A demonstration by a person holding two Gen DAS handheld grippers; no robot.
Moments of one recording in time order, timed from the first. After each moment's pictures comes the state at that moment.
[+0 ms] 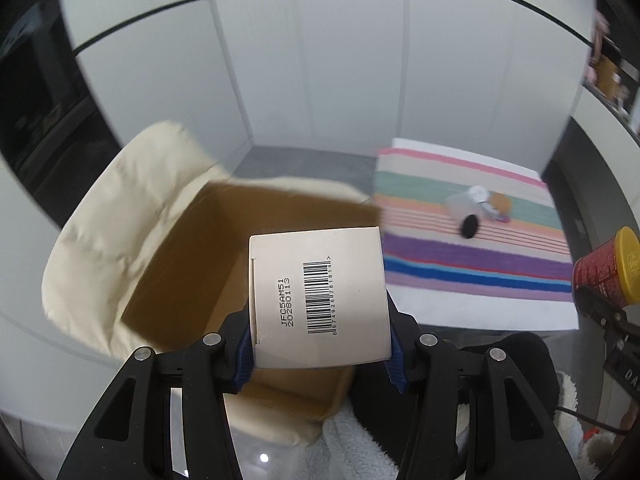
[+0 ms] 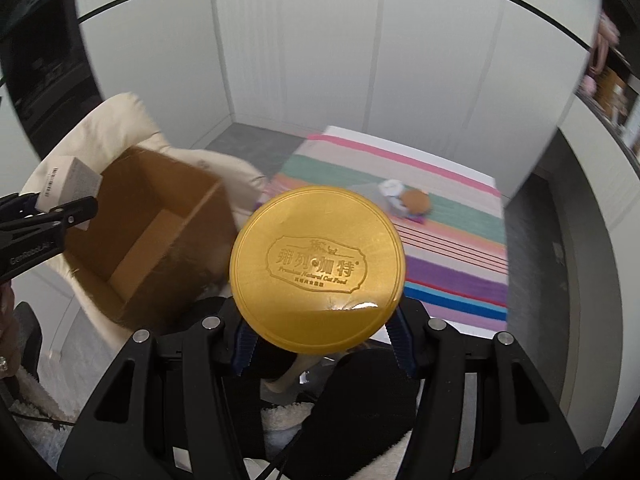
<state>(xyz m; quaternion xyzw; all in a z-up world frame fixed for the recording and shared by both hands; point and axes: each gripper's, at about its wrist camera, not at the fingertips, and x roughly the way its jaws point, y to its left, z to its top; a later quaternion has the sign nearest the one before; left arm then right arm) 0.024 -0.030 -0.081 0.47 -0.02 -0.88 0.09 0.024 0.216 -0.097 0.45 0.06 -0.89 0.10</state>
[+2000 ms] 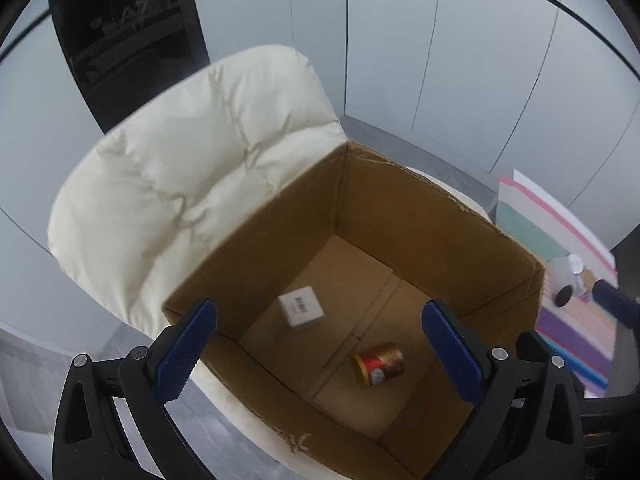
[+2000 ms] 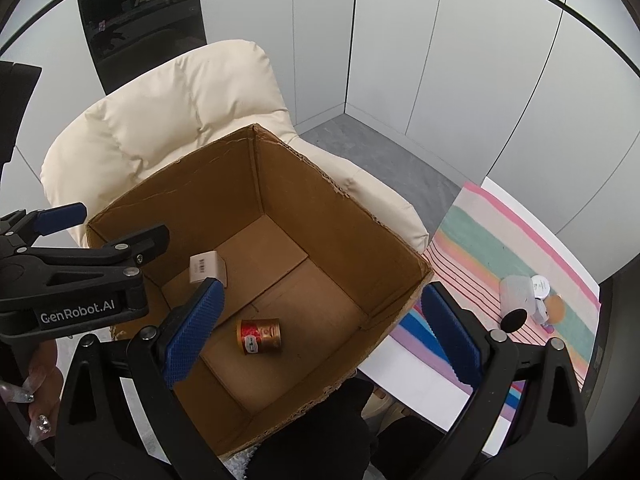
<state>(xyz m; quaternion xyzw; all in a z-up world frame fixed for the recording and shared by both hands) -0.019 -0.185 -0.141 0.48 0.09 -0.84 0.23 -0.066 -0.020 -0.155 0.45 0.15 -0.85 0.25</state>
